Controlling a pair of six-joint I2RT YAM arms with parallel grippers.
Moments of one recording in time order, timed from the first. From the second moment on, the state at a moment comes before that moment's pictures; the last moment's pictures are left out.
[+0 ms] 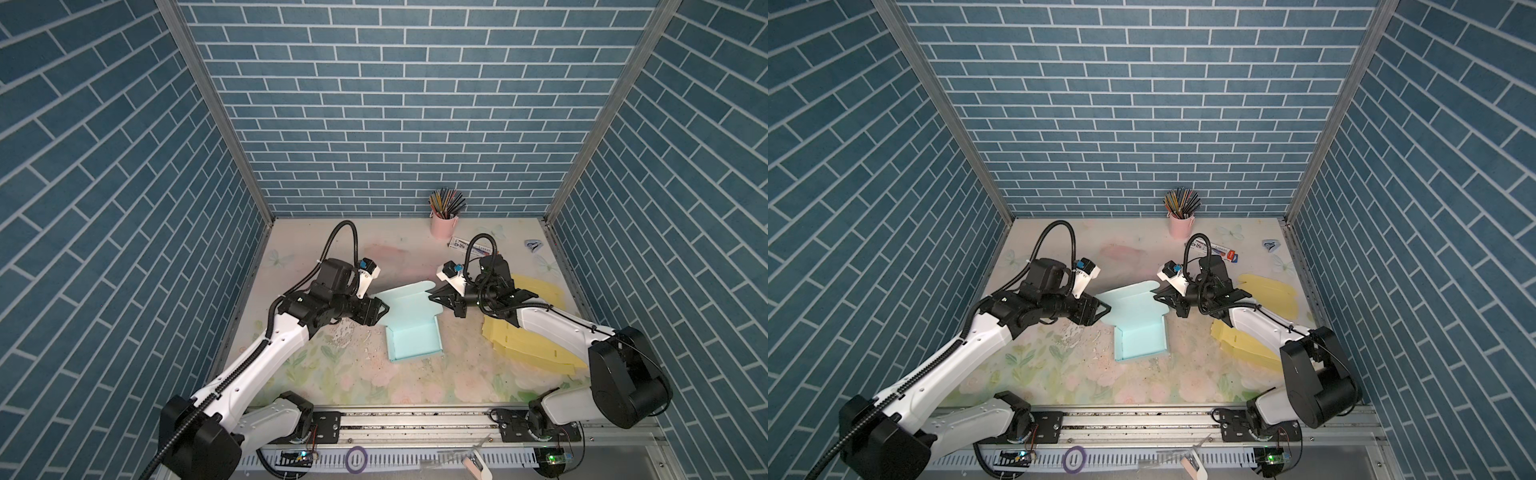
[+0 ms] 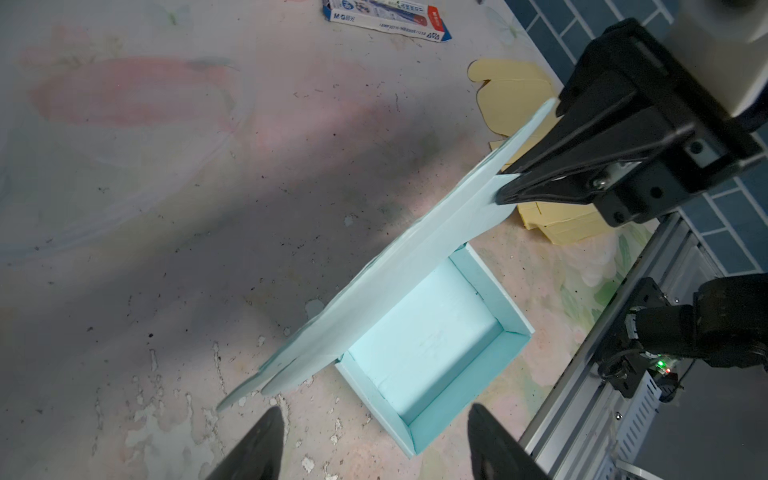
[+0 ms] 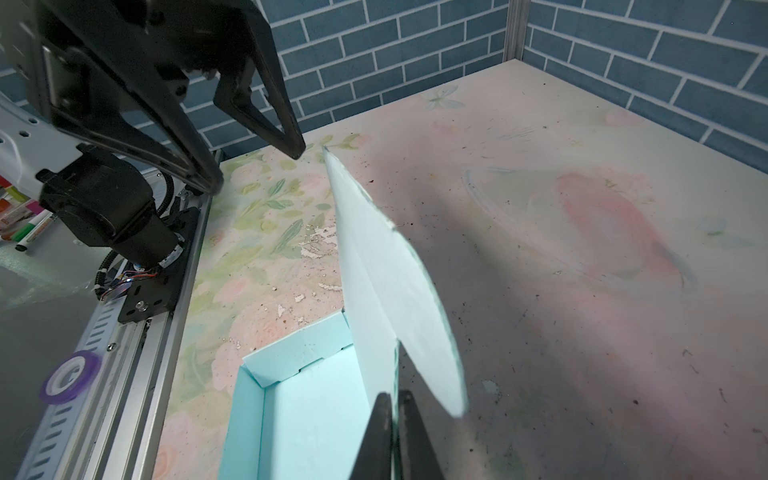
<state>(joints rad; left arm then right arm) -0.46 1.09 0.87 -0.59 0.38 -0.14 0.50 1.43 0.79 0.03 -0.85 -0.31</state>
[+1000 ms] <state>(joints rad) -0.42 1.08 0.57 -0.06 0.40 -0.32 0.45 1.44 0.78 0.05 -0.77 -0.31</state>
